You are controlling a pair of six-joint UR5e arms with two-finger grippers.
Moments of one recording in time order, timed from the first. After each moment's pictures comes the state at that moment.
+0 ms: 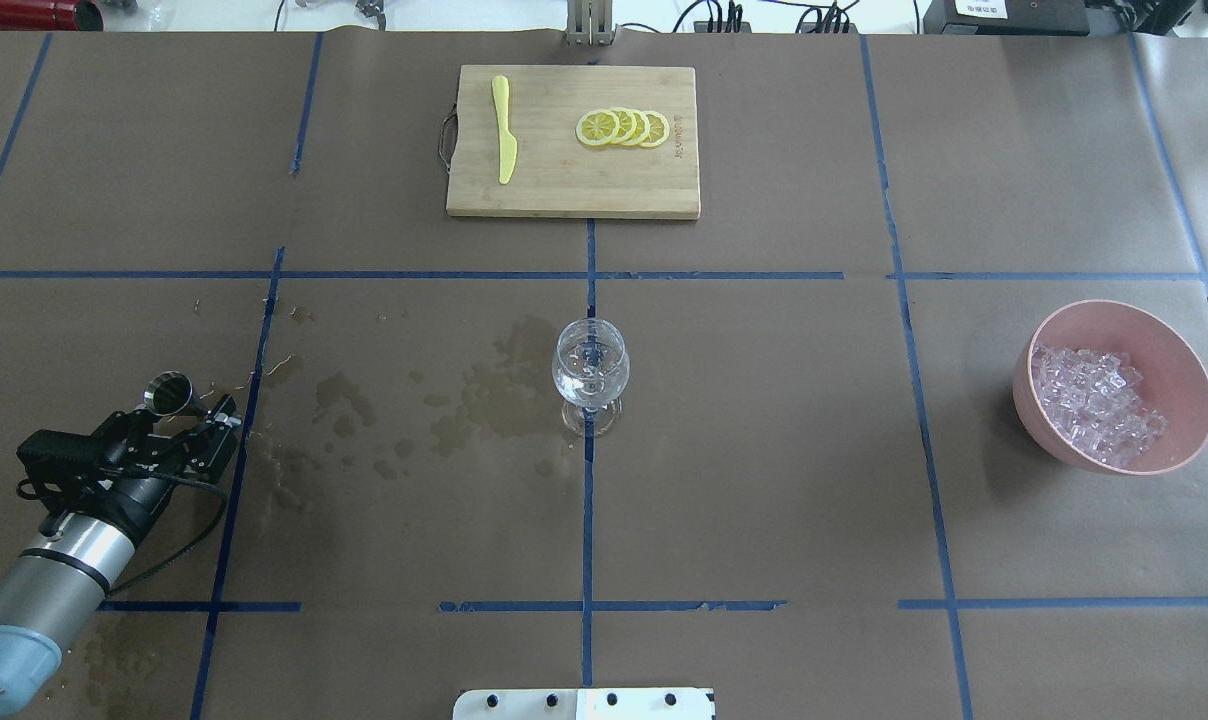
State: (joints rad) left arm -0.15 -1.44 -1.62 -2.84 -0.61 -1.15; right arm 1.55 -1.65 1.88 -1.49 2.39 -0.07
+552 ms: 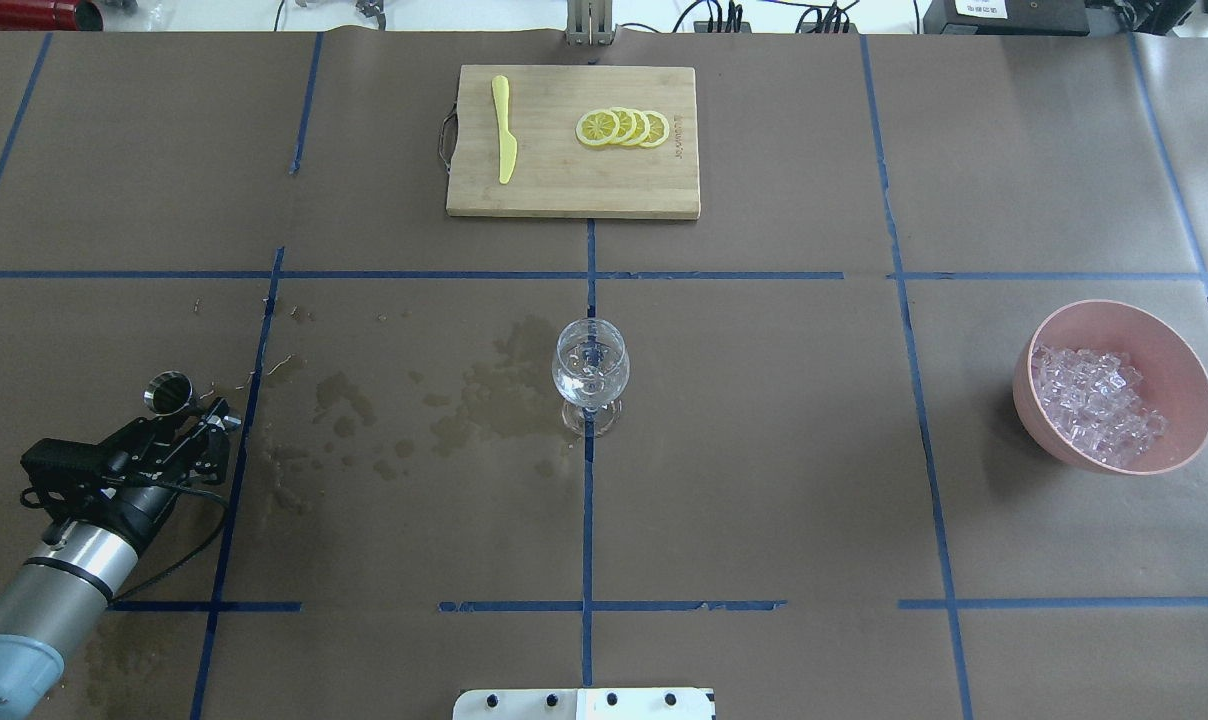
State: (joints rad) left arm -0.14 -1.44 -1.62 -2.84 -0.60 -1.16; right arm 1.55 -1.65 1.88 -1.49 2.39 -0.07
